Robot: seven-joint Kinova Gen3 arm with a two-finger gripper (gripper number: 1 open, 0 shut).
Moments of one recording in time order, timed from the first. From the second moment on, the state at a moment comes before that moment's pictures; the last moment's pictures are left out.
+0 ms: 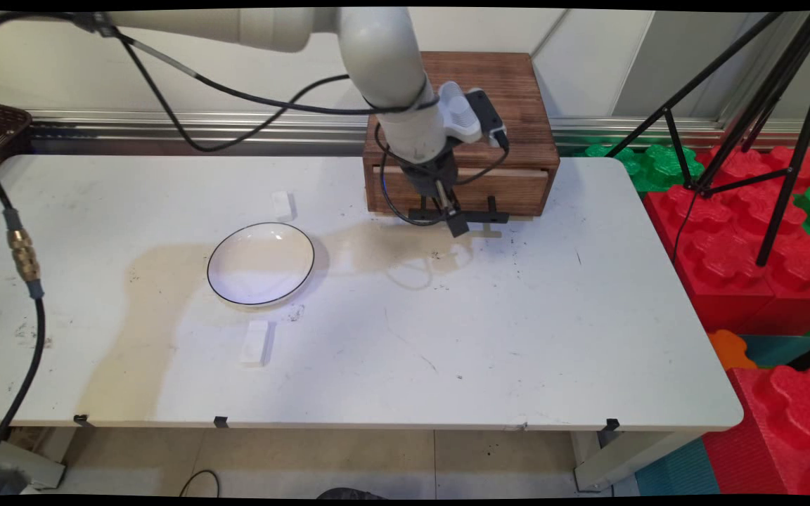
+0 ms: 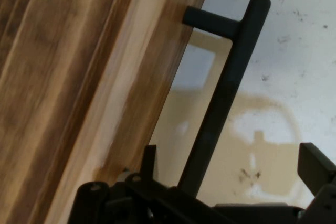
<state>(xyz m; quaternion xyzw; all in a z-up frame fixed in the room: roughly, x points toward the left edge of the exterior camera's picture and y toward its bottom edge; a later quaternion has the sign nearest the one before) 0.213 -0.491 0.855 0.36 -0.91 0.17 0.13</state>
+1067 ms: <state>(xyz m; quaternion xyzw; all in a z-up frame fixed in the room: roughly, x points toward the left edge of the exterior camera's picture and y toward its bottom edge) 0.194 -0.496 0.818 0.37 -0.91 0.15 0.13</state>
